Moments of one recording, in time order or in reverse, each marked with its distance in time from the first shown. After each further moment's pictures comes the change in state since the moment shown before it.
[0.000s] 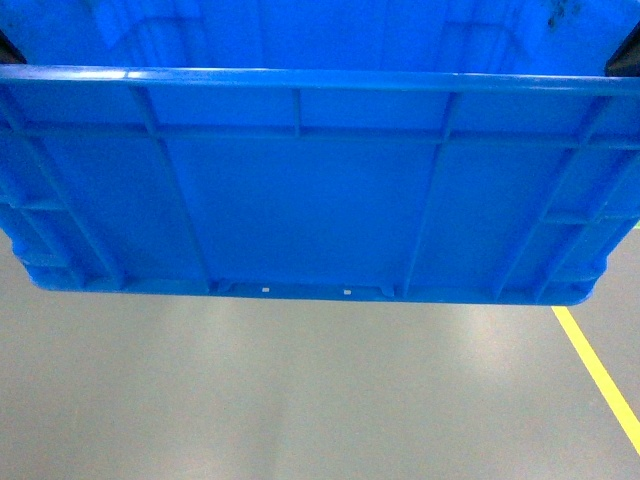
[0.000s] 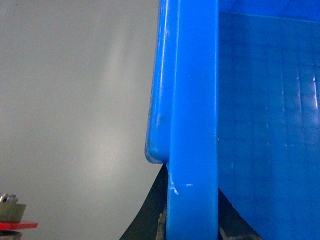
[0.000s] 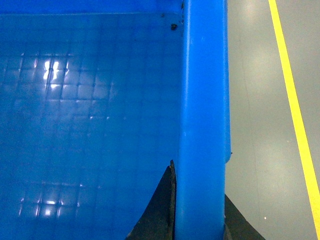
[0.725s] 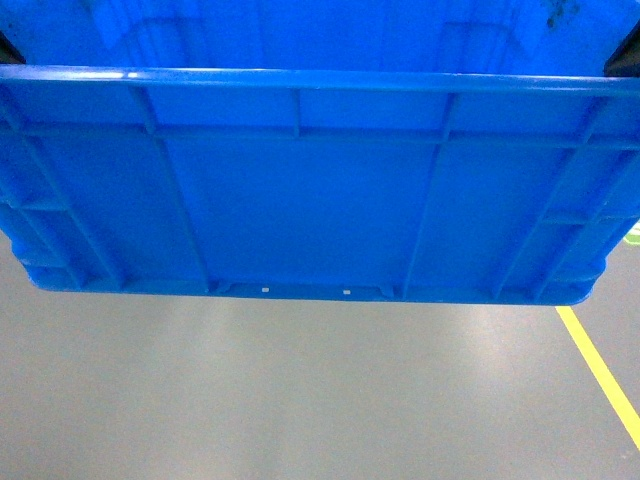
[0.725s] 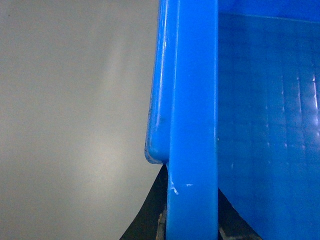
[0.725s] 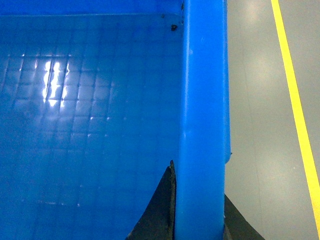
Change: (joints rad) left arm 0.000 -0.001 0.000 -0.001 -0.001 0.001; right arm 0.001 0.000 0.000 0.001 -0.002 0.000
